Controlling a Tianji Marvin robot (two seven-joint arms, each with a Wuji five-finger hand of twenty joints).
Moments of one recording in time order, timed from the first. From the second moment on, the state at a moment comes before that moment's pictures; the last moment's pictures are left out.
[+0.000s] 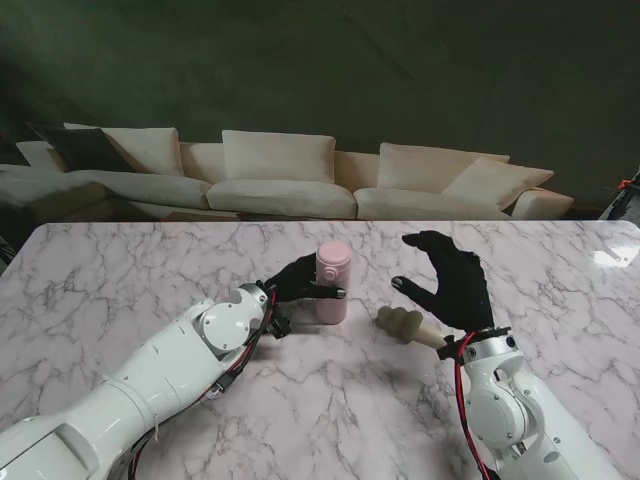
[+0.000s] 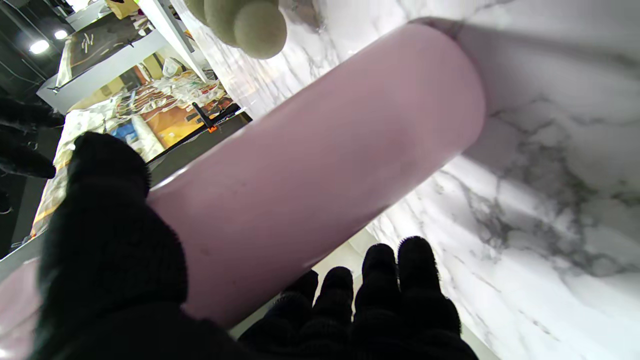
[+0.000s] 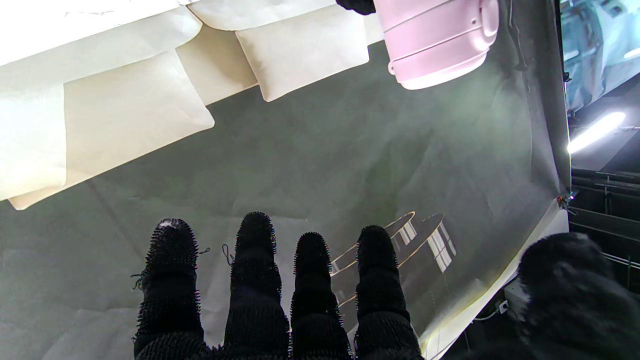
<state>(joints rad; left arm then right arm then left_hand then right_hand) 0.96 -1.31 -0.69 -0.83 0.05 -0.34 -0.01 -1.67 -1.15 1.32 -1.61 -0.81 -0.21 -0.49 0.71 -0.43 -0.01 0.01 0.16 0.31 0.08 0.56 0.20 0.18 0.11 0.39 0.30 0.13 0.16 0.41 0.13 0.01 0.62 0.35 0.22 -0.14 0.36 -0.09 0.22 -0.05 0.60 0.34 0.25 0.08 0.57 0.29 0.46 0.13 0.25 0.28 0.11 0.41 0.90 0.46</state>
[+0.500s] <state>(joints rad) 0.93 -1.34 -0.66 -0.76 0.04 -0.34 -0.01 -1.66 -1.15 1.32 -1.60 -0.81 -0.21 -0.50 0.76 -0.43 -0.02 0.01 0.17 0.28 0.09 0.57 0.23 0.16 0.13 0.40 0.31 0.13 0.16 0.41 0.13 0.01 0.64 0.36 0.22 -0.14 0.36 -0.09 0.22 -0.05 0.60 0.34 0.25 0.08 0.57 0.29 0.46 0.13 0.25 0.28 0.10 0.41 0.90 0.46</state>
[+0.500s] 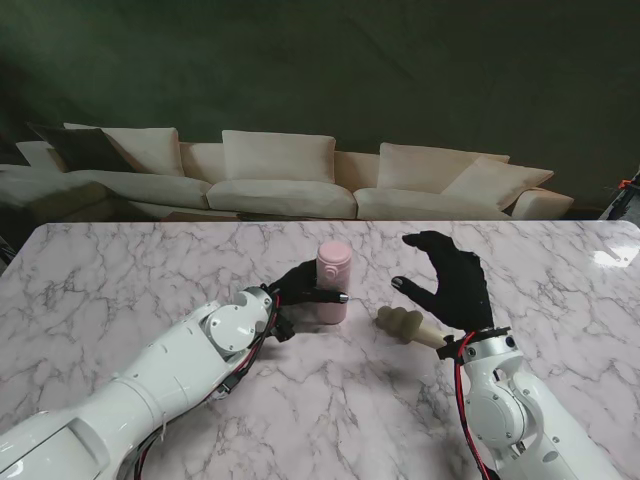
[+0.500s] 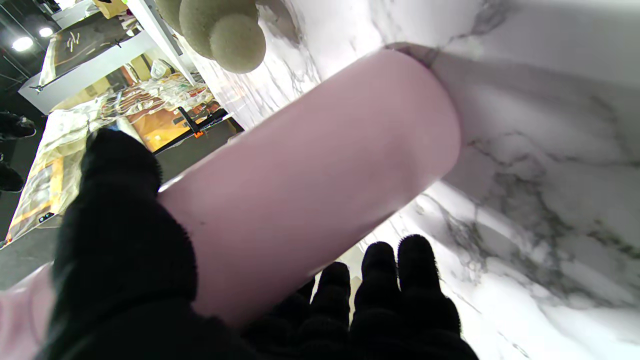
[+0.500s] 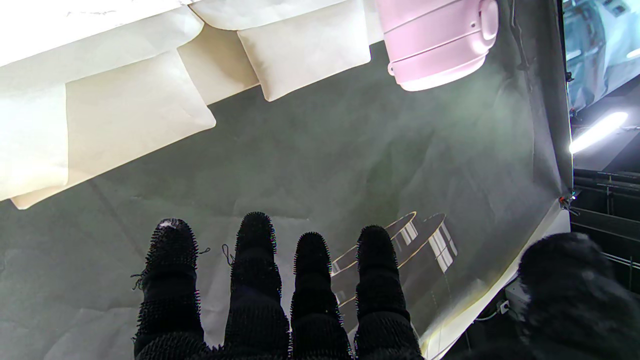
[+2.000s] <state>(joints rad) 1.09 -1.09 -0.96 -1.32 0.60 -0.34 -0.19 -1.66 -1.15 1.33 -1.59 -0.80 -0.21 -0.51 0.94 -0.55 -0.07 0.01 0.51 0.18 0.54 0.74 0.89 0.12 0.07 0.76 0.74 0.15 0.36 0.67 0.41 0.09 1.02 0.45 0.22 -0.14 0.36 -0.09 0.22 -0.05 0.60 0.34 0.25 0.08 0.58 0.29 0.46 0.13 0.25 0.28 0.12 0.41 0.90 0.46</state>
